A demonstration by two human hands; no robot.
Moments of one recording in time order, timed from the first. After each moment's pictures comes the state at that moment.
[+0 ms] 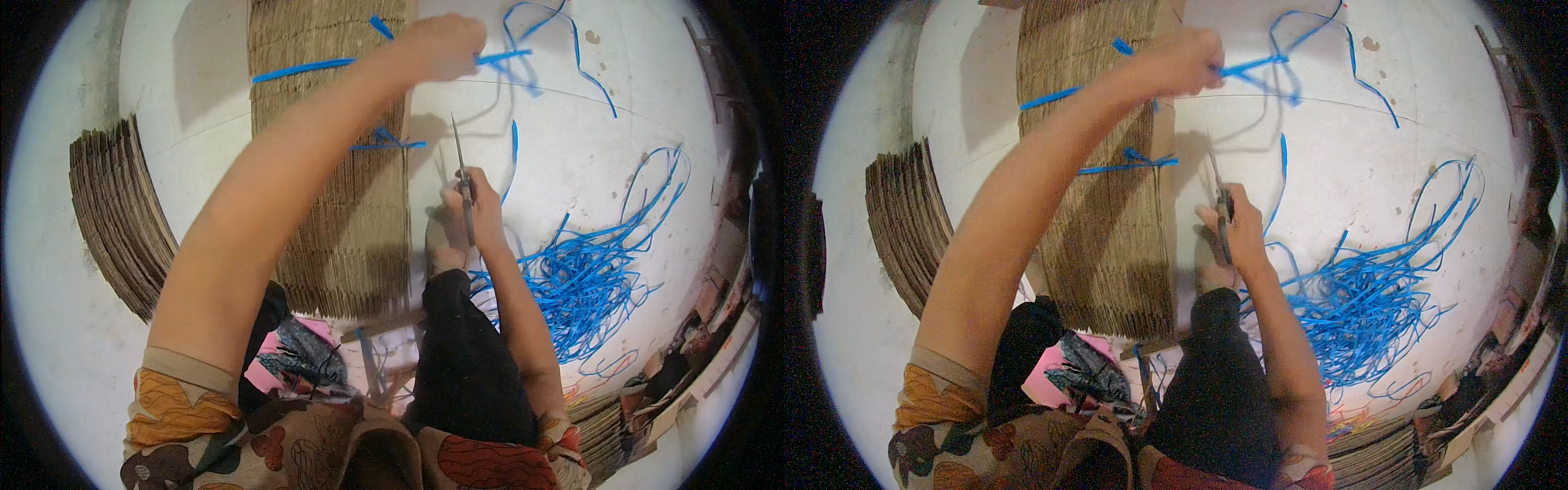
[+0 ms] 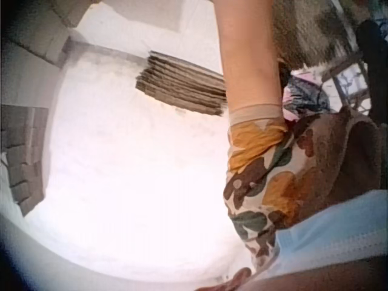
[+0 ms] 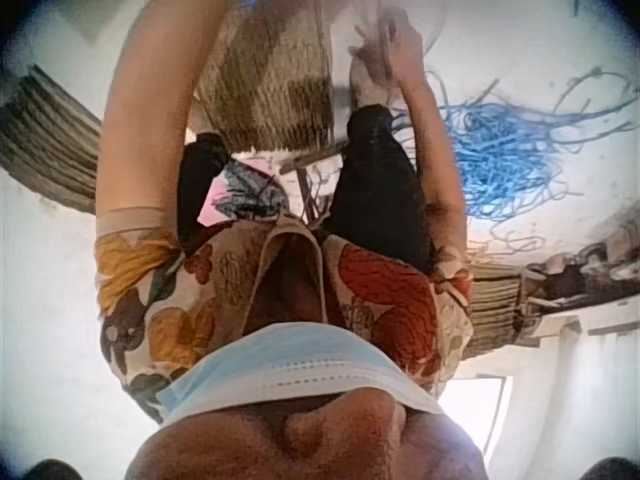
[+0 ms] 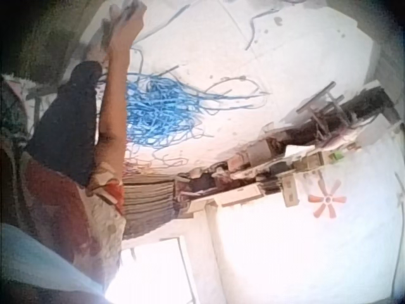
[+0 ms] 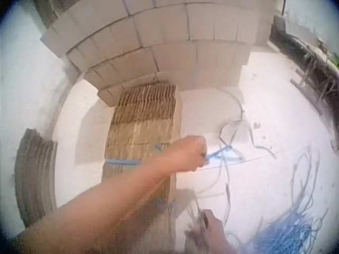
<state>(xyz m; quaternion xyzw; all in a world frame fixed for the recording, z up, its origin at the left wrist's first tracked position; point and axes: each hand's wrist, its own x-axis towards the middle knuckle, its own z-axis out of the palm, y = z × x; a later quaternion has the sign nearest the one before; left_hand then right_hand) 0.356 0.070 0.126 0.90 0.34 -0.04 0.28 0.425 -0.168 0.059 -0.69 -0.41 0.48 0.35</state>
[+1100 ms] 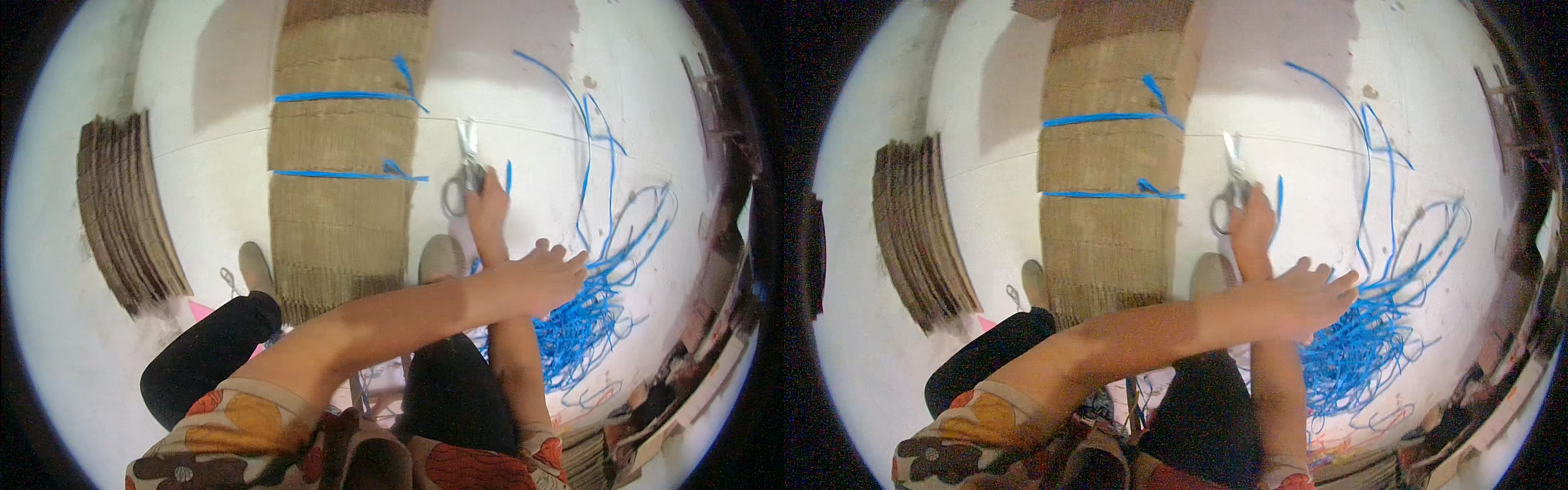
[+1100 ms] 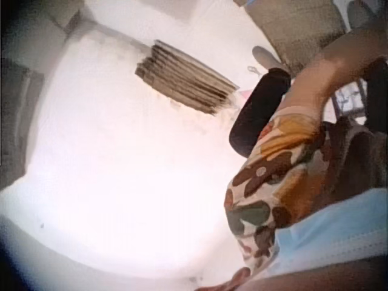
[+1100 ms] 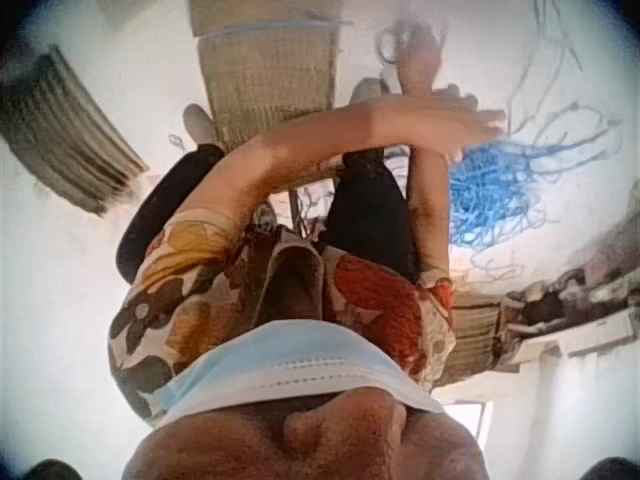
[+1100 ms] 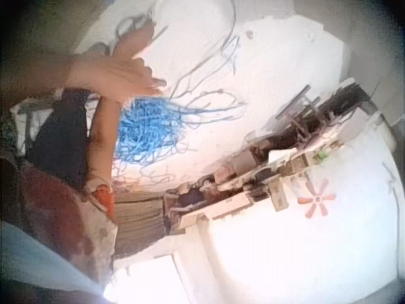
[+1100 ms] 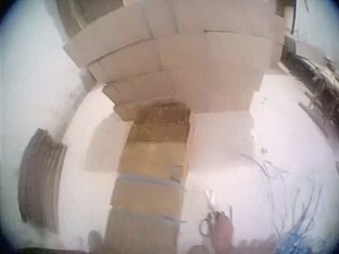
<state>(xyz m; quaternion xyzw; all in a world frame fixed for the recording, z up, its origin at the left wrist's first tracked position) 0.427 -0.125 0.171 0.90 0.13 0.05 0.41 0.446 -0.125 0.020 -0.79 -0.45 0.36 0.20</state>
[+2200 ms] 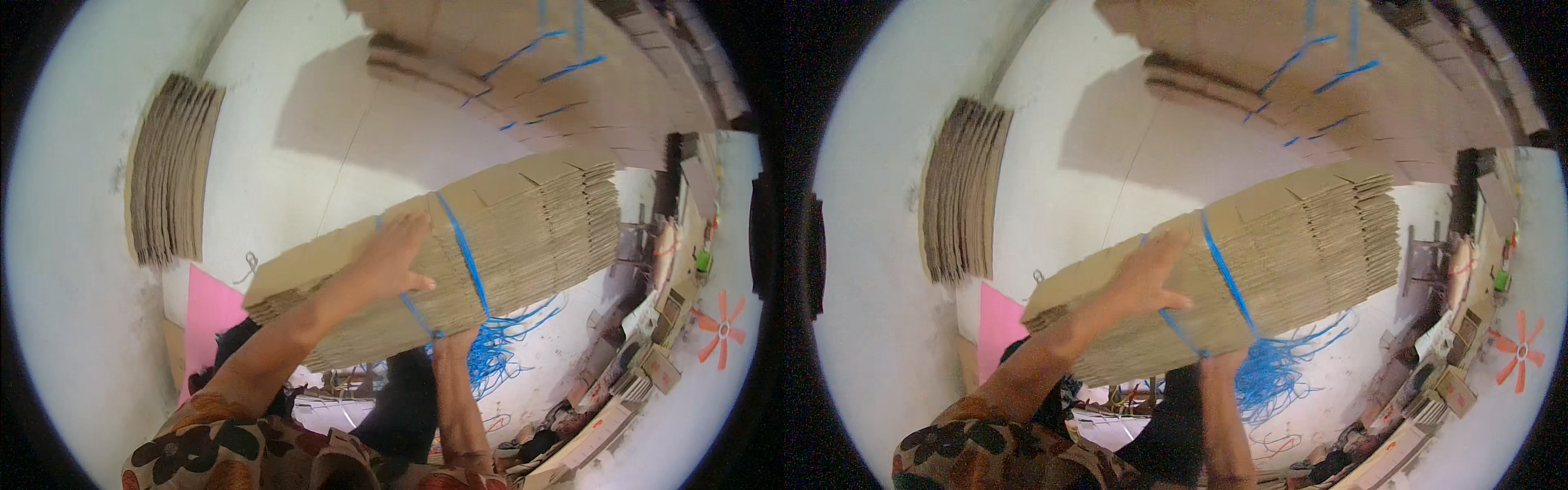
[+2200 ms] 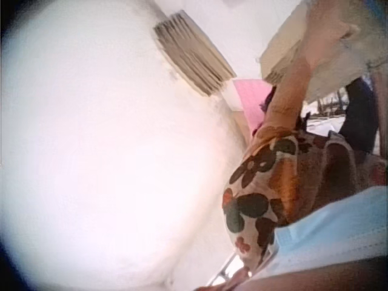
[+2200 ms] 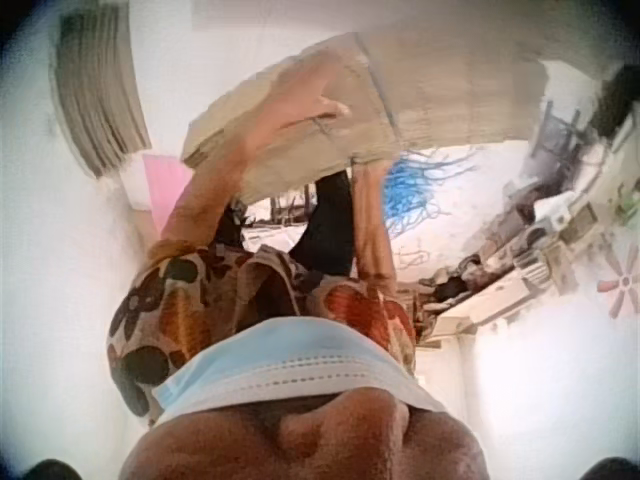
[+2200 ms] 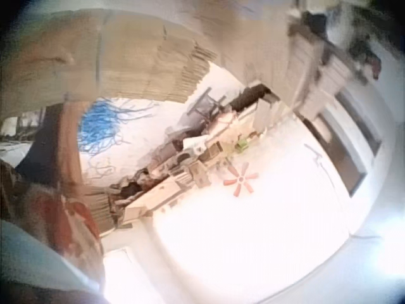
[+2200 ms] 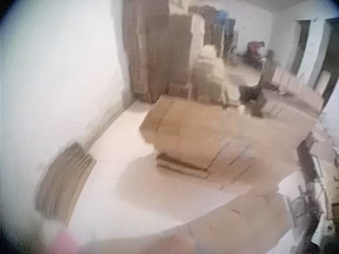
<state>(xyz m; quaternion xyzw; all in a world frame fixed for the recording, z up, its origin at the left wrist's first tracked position) 0.196 0.022 0.445 0.69 0.55 0.06 0.47 0.380 -0.118 0.355 -0.57 0.03 0.58 0.58</state>
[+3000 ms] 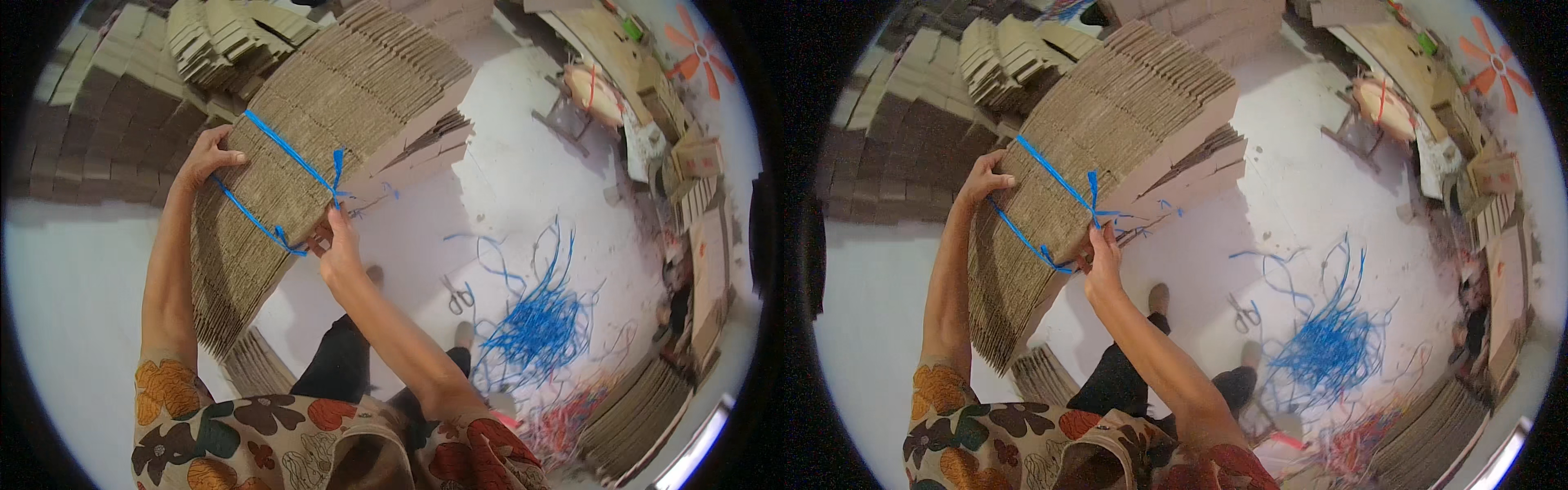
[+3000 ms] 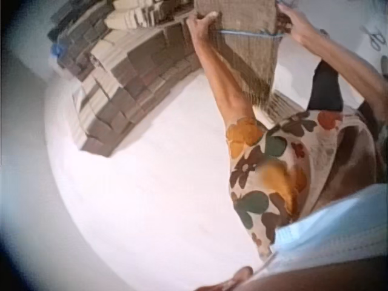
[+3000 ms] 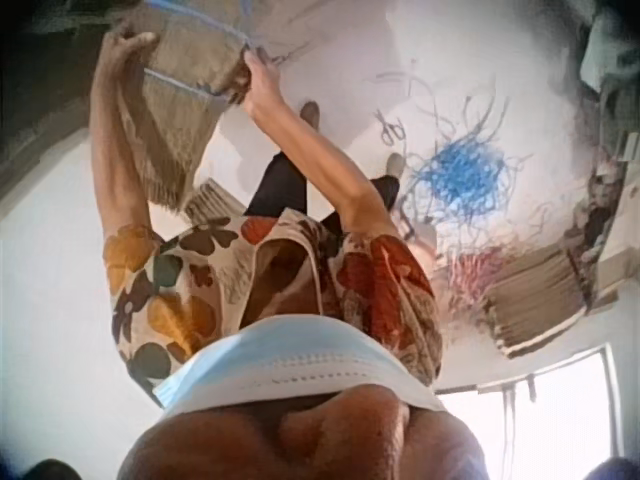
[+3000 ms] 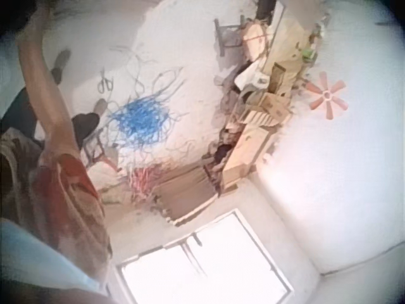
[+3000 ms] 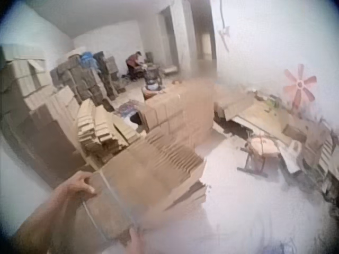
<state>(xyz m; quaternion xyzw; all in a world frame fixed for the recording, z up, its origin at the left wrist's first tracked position) 0.300 0.533 0.697 0.84 0.36 0.02 0.41 0.393 0.262 0.604 -0.30 0.23 0.59 0.71</state>
